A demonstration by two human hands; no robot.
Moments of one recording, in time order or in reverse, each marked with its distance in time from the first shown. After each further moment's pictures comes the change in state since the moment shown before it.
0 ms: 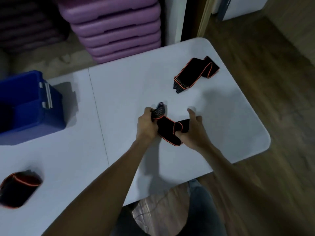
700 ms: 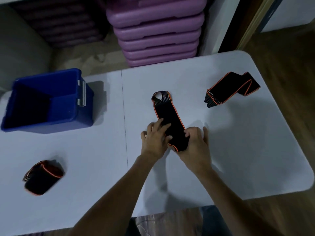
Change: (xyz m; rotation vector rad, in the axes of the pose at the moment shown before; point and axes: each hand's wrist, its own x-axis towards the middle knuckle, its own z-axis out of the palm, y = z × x) left_hand -0.001 -0.055 -0.031 0.408 -0.060 0.094; right_hand 0.006 -0.038 0.068 -0.108 0.192 -0.446
